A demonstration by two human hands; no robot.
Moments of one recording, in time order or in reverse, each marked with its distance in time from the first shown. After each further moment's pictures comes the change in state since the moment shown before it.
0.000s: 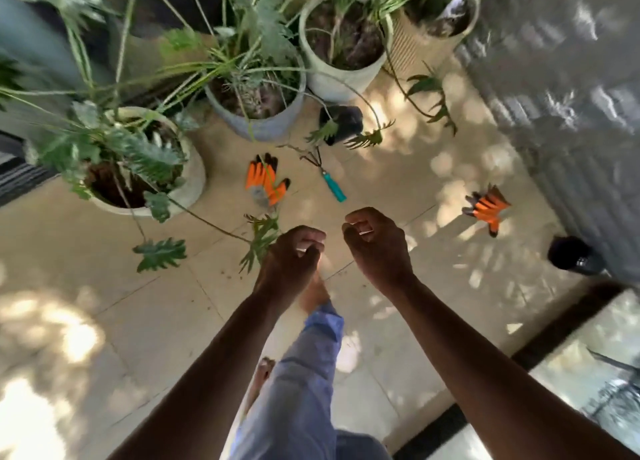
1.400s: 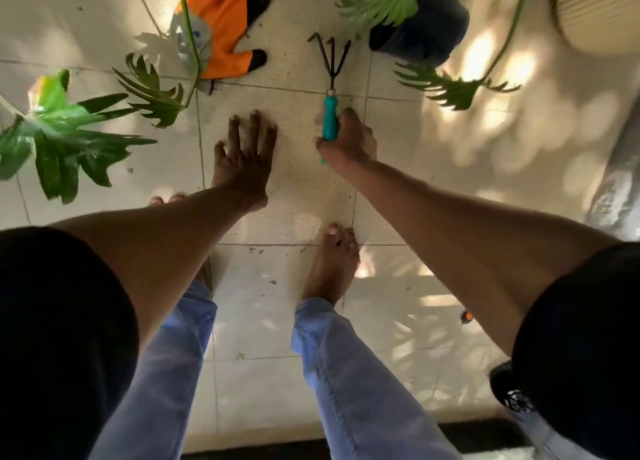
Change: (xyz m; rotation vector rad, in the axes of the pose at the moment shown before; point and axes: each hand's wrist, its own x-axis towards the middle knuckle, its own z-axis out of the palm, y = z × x) left_hand 0.280 -0.213 0.200 0.817 -0.036 -0.343; right_hand 0.348 0.214 0.181 -0.587 -0.516 -0.185
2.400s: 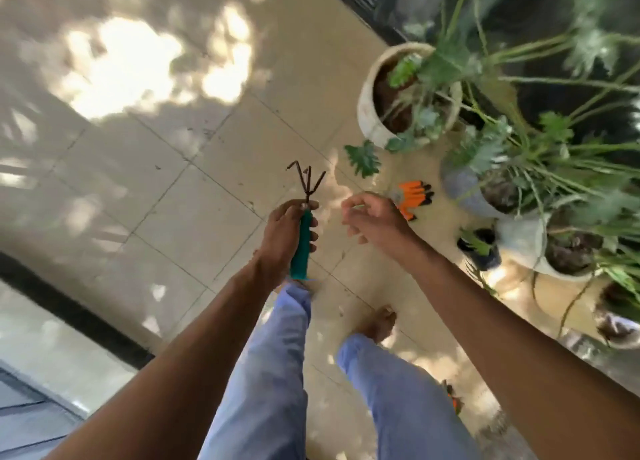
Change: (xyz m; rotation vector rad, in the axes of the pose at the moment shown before) left_hand -0.426 -0.249 -0.198 -2.187 0.394 -0.564; right_hand -0.348 -0.416 -0.070 -0.028 -0.577 -0.330
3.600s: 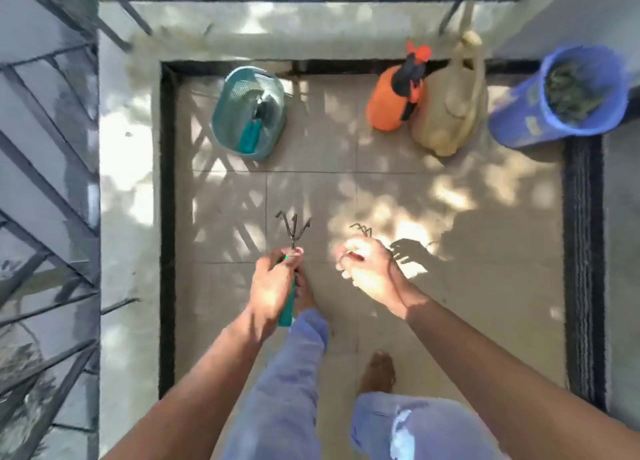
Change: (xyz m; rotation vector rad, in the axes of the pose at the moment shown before) left_hand 0.166 0.188 -0.673 -0.839 0.647 -0.083; right_hand 0.283 -0.550 0.581 -0.746 -0.465 -0.265
